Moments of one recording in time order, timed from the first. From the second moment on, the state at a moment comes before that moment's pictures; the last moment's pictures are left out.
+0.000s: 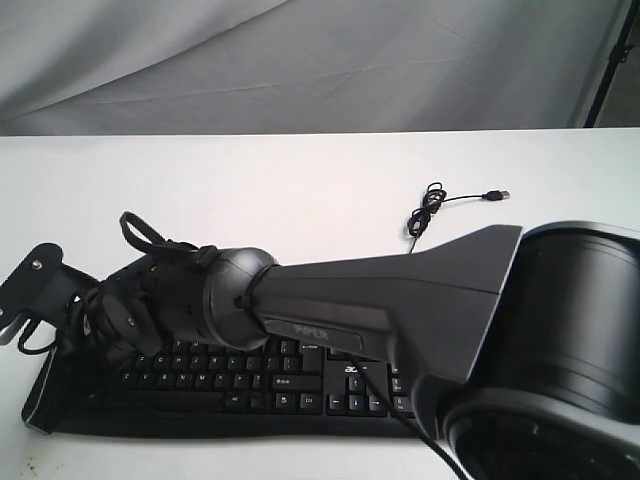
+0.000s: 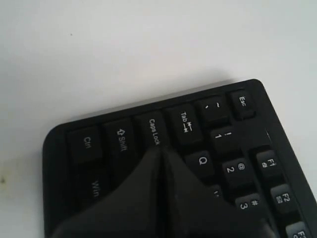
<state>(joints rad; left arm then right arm) -0.18 0.00 0.00 0.04 0.26 -0.02 1.06 2.38 -1.79 0.21 0.36 -0.39</state>
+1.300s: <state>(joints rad) -0.18 0.00 0.00 0.04 0.26 -0.02 1.04 2.32 -1.79 0.13 0.42 -0.39</state>
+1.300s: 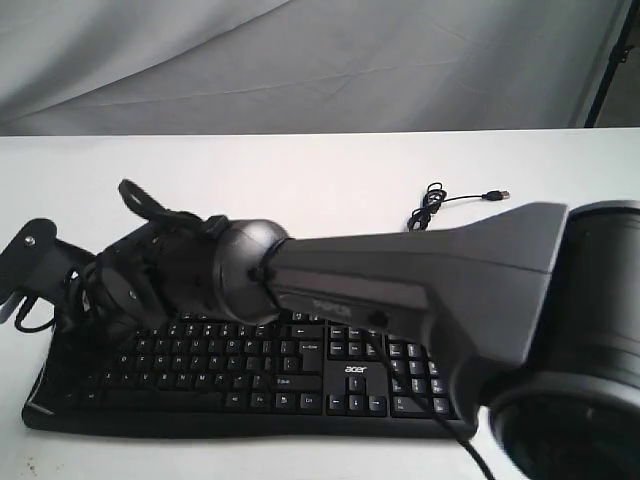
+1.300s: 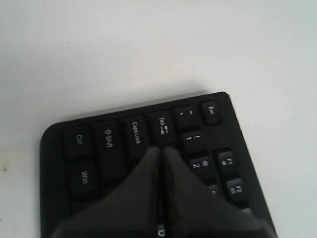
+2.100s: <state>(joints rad) -0.18 0.00 0.00 0.04 0.26 -0.02 1.00 2.09 -1.28 0.20 0.20 -0.30</state>
